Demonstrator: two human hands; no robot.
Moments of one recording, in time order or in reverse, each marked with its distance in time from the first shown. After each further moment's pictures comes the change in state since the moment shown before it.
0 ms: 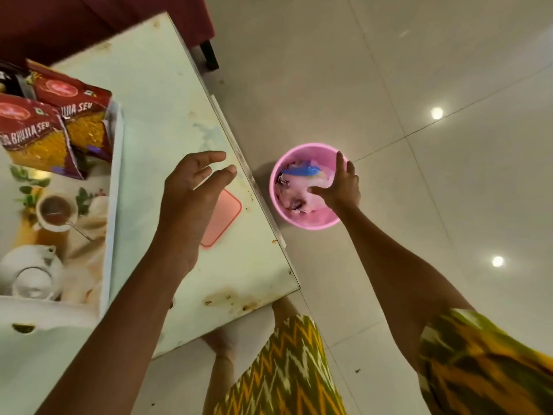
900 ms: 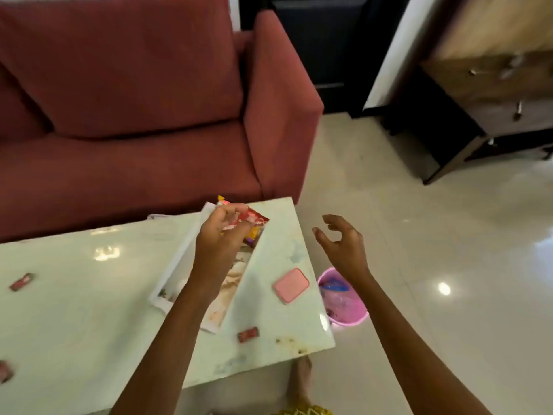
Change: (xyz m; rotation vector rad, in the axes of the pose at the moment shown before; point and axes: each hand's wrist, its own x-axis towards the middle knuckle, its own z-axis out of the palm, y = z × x) left_hand -0.231 0.150 -0.216 -0.249 0.212 0.447; right_hand -0.310 -0.246 -0.174 0.367 0.261 -0.637
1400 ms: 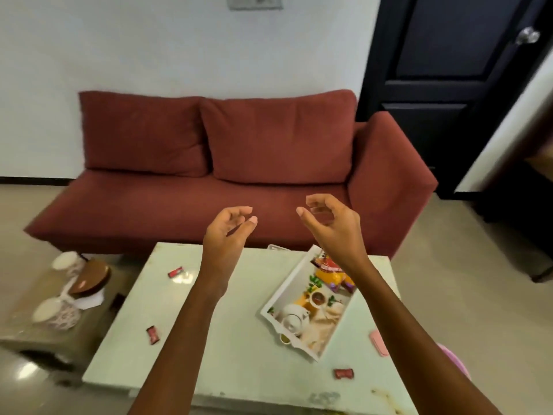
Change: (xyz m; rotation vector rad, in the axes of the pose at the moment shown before) left_hand -0.091 0.075 -0.274 -0.029 0.305 0.257; right_hand -0.128 -0.316 0.110 0.295 -0.123 -0.527
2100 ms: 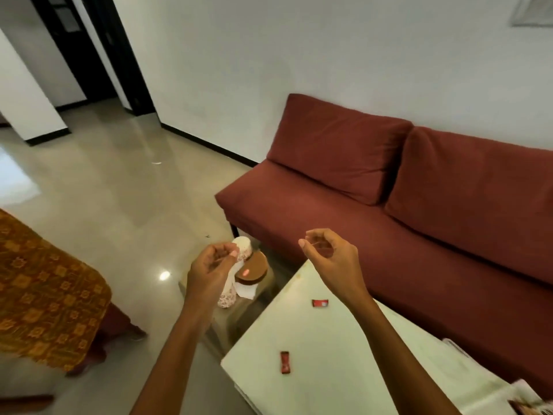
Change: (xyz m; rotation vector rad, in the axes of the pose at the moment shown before) left_hand 0.056 -0.052 -0.396 0.120 0.694 -0.205; right_hand 0.038 -0.135 0.417 0.227 -0.587 -0.142
